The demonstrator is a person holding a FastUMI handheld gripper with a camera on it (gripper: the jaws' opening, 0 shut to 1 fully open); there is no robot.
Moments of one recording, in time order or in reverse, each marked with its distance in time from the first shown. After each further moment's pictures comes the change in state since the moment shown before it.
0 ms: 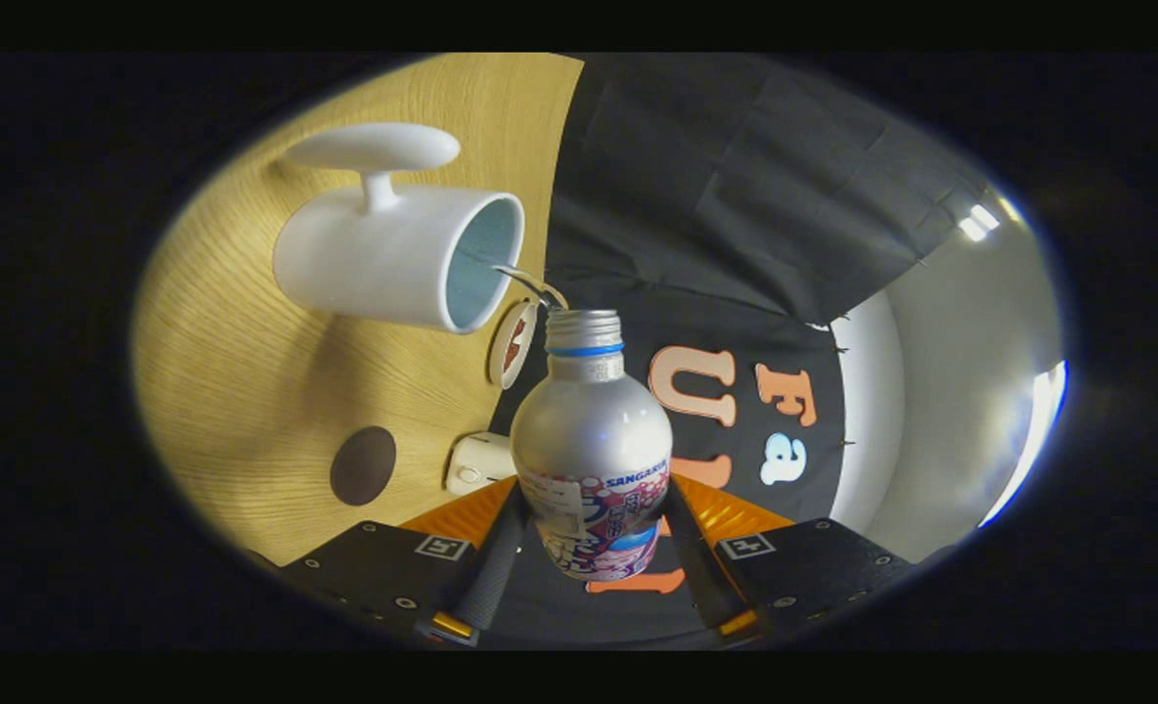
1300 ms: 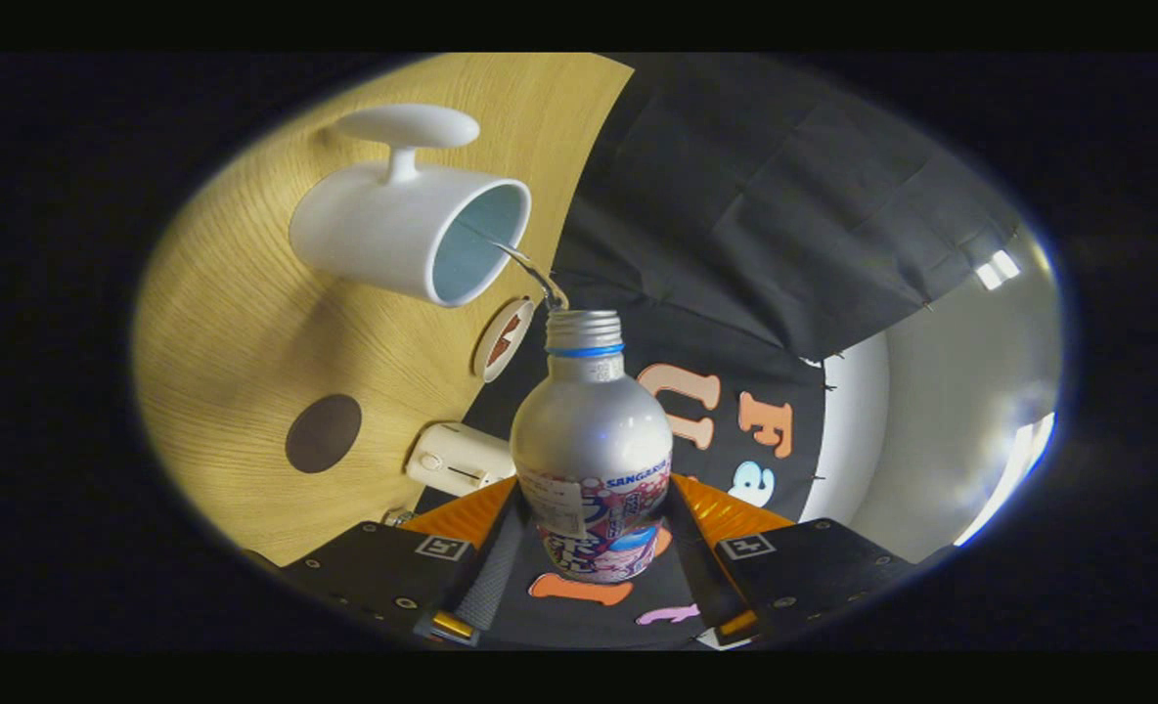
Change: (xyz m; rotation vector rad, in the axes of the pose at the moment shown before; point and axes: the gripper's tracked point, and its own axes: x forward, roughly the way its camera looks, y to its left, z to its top) arm 0.004 -0.014 0.005 -0.164 -0.048 -0.032
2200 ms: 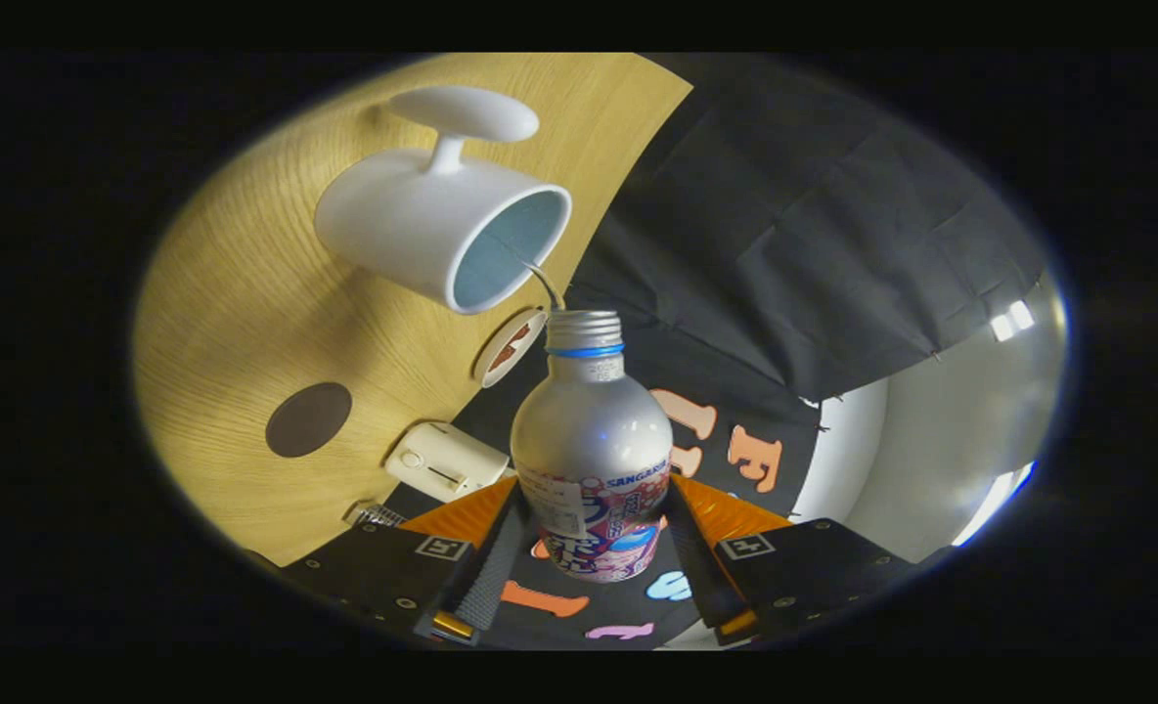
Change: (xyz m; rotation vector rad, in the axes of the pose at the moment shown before) arm 0.014 -0.015 0.008 -0.151 -0.080 0.005
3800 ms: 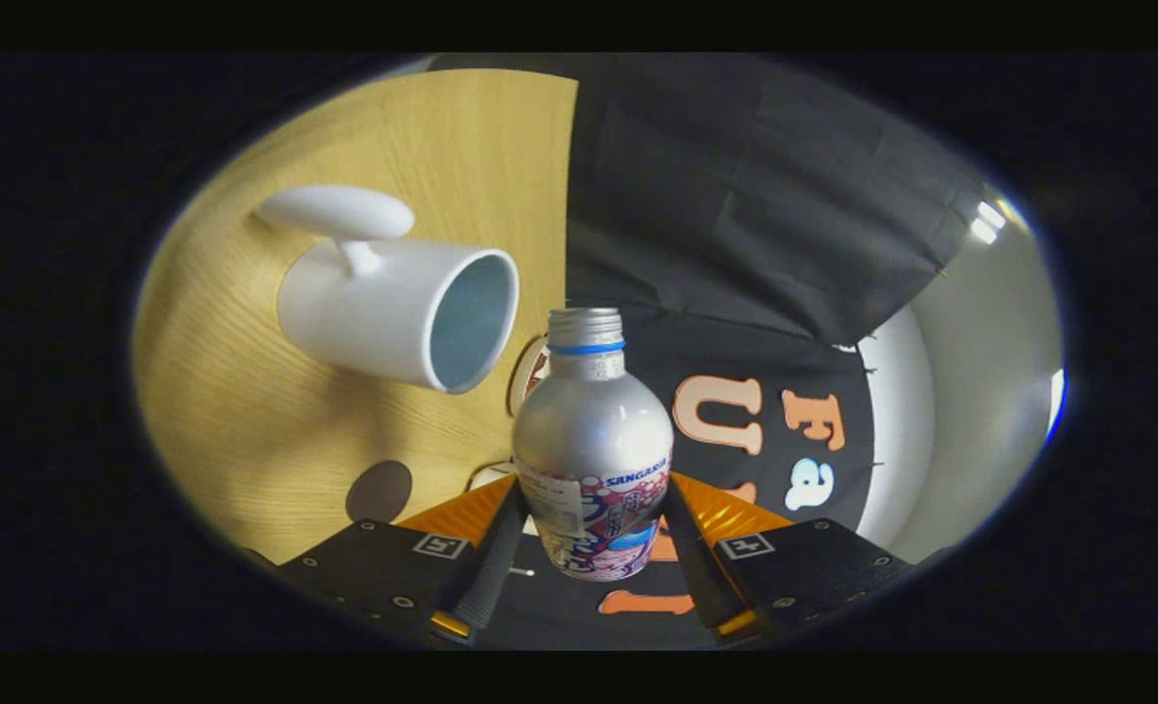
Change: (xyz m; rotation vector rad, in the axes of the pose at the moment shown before) arm -0.001 0.034 0.010 0.416 0.012 0.086
